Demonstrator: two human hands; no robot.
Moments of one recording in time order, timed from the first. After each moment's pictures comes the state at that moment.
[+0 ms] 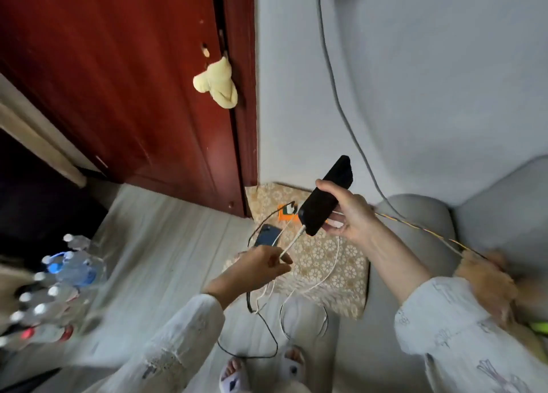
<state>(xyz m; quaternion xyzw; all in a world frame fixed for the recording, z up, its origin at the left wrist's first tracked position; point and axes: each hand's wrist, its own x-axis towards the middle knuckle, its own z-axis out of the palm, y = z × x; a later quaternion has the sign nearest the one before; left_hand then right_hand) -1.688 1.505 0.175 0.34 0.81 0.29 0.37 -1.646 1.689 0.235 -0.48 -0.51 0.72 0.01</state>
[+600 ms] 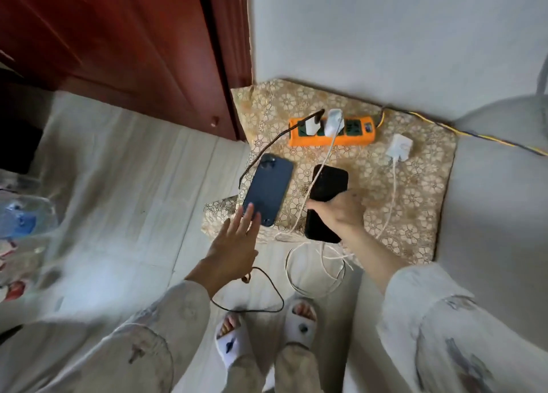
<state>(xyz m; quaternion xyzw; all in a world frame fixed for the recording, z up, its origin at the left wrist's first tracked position) -1.745 1.510 -0.170 0.42 0.84 -0.09 0.34 -1.696 1.707 -0.158 -0.55 -0.74 0.34 -0.17</state>
